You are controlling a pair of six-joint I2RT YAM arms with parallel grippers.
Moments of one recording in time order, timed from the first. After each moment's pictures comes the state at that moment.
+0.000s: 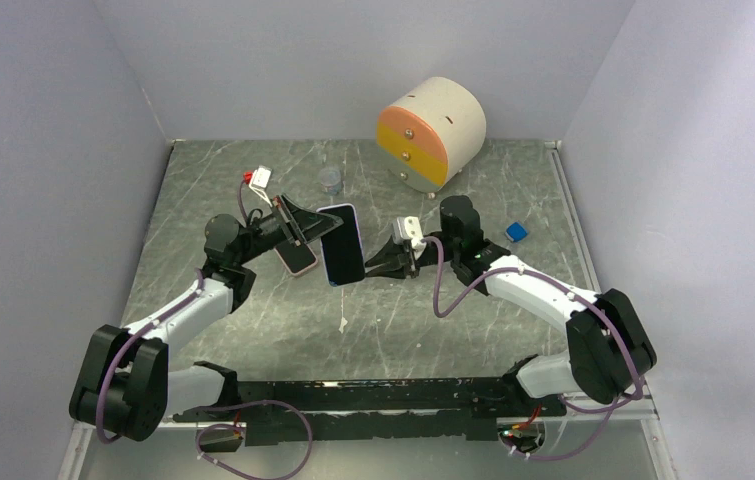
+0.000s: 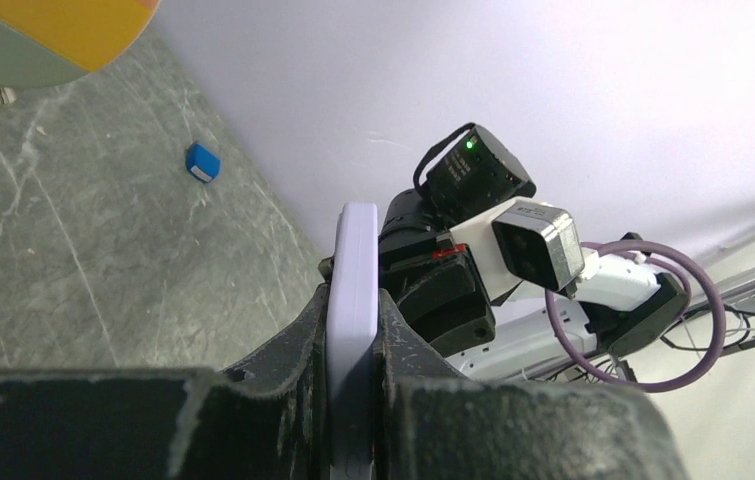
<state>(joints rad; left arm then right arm) -0.31 1.20 0.56 0.93 0.75 -1.15 0.58 1.36 0.77 0.32 -1.15 -0.45</state>
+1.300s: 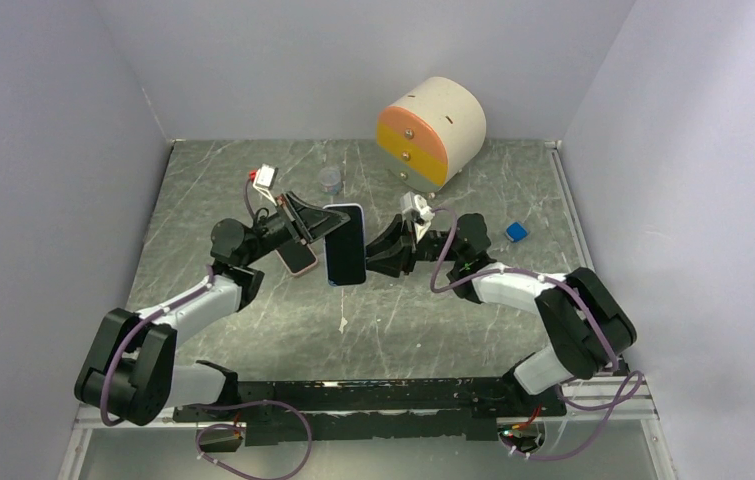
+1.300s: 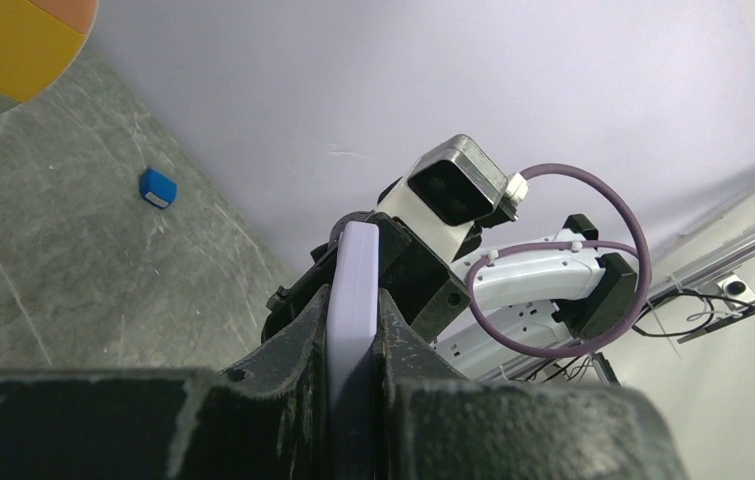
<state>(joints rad) -0.36 1.28 0.56 1.12 0.71 -1.21 0.58 1.48 0.64 1.10 -1.06 0.33</state>
